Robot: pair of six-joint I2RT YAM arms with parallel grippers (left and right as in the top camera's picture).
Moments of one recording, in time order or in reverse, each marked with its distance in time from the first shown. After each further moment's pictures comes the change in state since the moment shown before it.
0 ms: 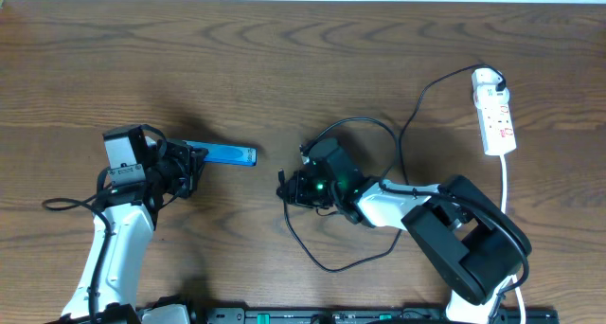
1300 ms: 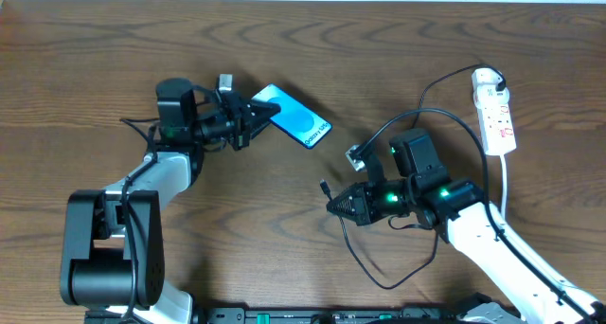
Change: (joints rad) left arm -0.232 0.451 0.159 0.768 0.633 -0.107; right arm -0.263 -0.634 -0.077 -0.736 -0.326 -0.589
